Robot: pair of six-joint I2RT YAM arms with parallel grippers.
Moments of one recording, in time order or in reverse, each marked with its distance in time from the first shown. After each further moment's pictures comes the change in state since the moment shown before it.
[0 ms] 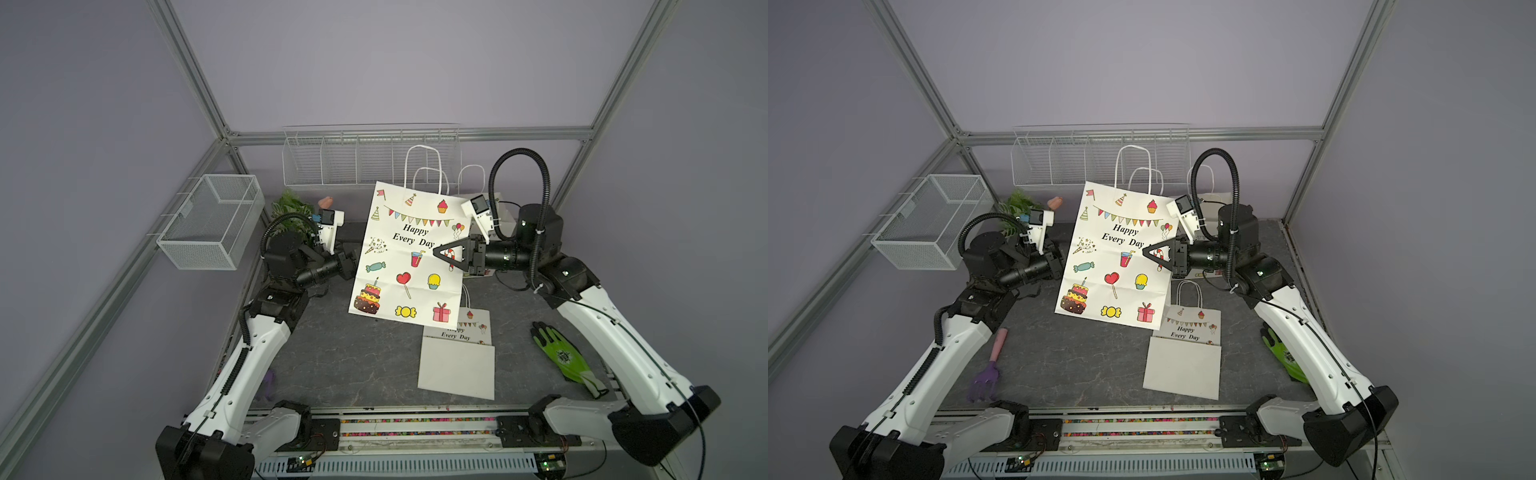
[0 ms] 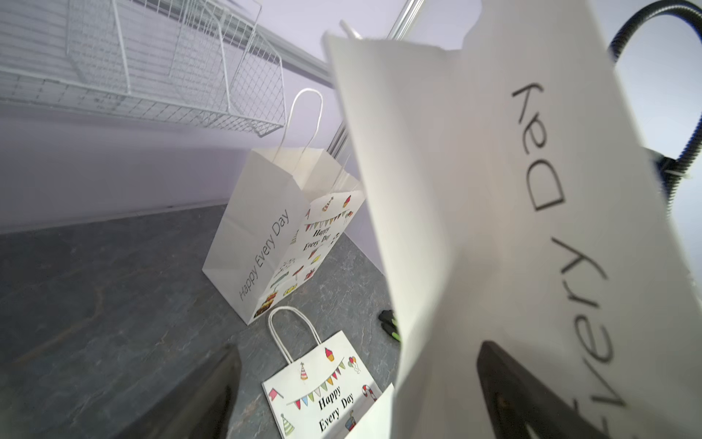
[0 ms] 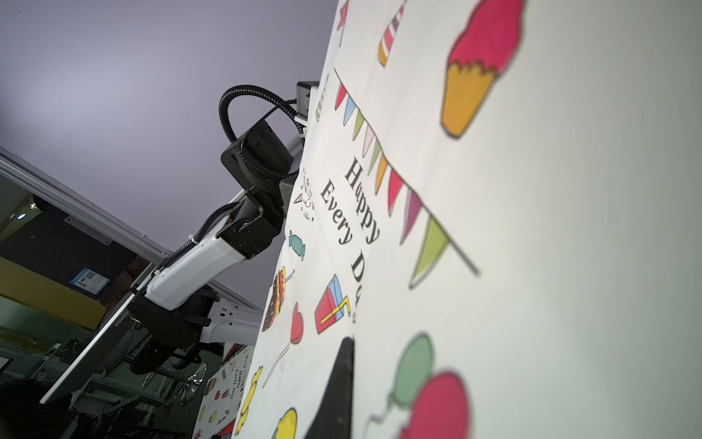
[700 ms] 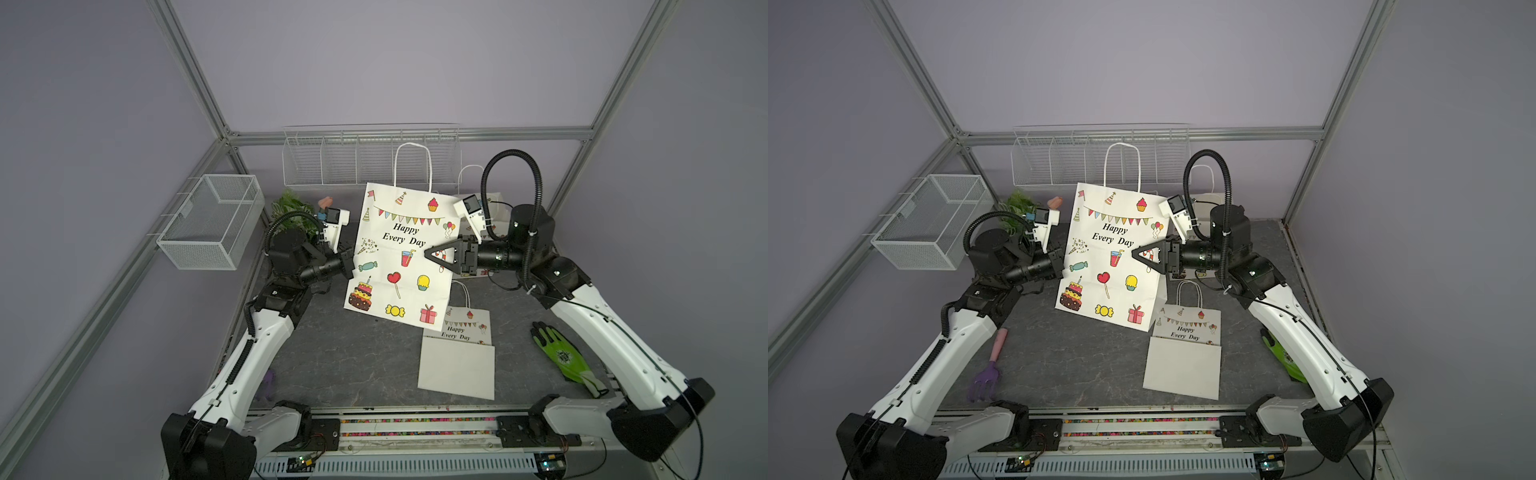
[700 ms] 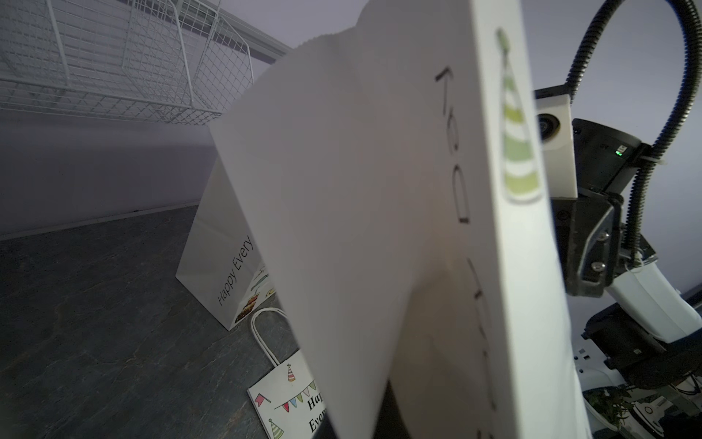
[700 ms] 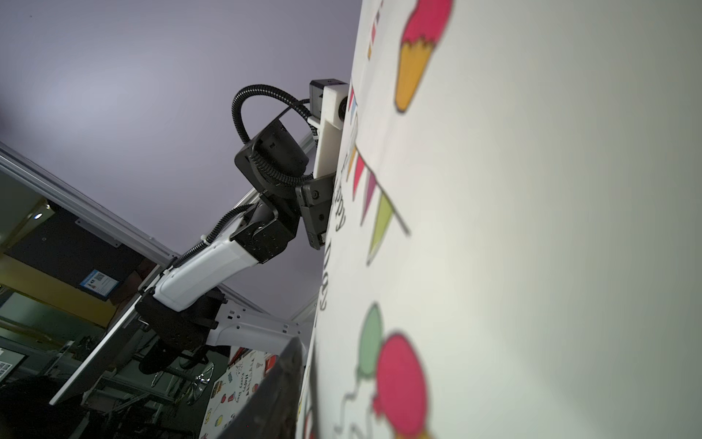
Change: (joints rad) left arm -0.016 0.053 0.003 0.085 0.106 -0.012; right arm 0.079 0.031 -0.007 0.076 0.051 0.042
